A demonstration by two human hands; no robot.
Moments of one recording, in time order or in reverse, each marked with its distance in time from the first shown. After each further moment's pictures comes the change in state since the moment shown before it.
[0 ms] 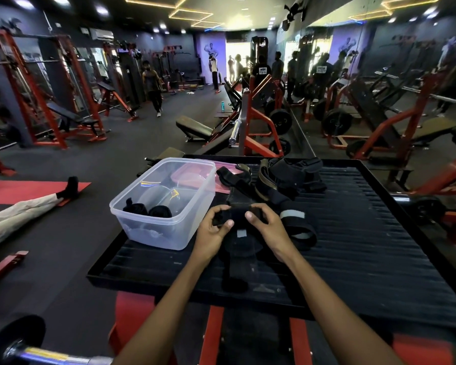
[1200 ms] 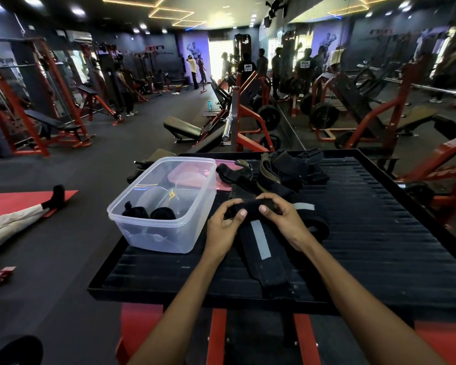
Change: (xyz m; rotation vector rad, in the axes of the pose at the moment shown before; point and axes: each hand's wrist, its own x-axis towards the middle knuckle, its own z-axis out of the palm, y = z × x) left_hand 0.011 -0.003 0.002 -0.001 -0.054 0.027; right_hand 0.011 0.008 -0.013 -0.049 -0.006 -0.067
